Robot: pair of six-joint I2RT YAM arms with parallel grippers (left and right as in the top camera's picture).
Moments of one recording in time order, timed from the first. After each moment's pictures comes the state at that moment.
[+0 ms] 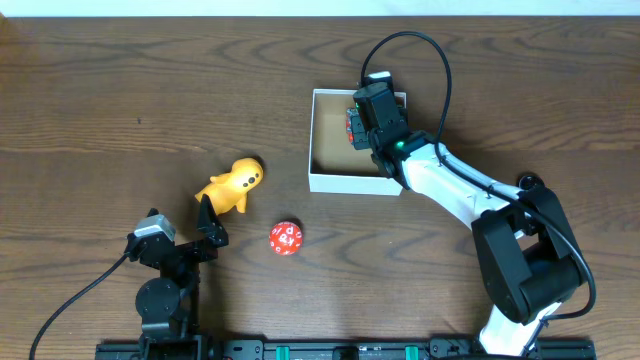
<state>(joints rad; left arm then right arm) 0.04 0.01 0.03 -0.12 -0.08 -0.30 0.51 1.90 1.20 -0.11 0.29 0.26</state>
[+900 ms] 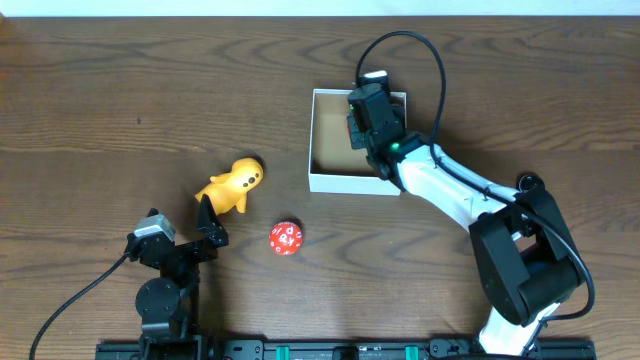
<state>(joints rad) 0.04 0.01 0.03 -0.12 -0.08 -0.30 0.53 1.90 1.21 -0.10 0.35 0.24</state>
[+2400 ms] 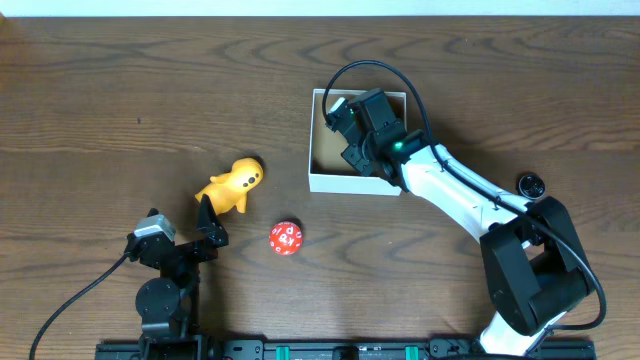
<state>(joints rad) 0.04 0.01 0.03 -0.12 -0.08 -0.30 0.53 1.85 1.22 -0.33 0.07 -0.34</state>
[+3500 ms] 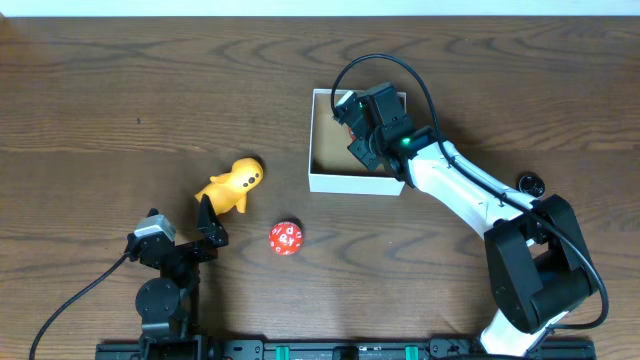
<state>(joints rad) 0.04 0.01 0.03 -0.12 -0.08 -0.30 0.50 1.85 1.22 -0.30 0.07 -0.35</state>
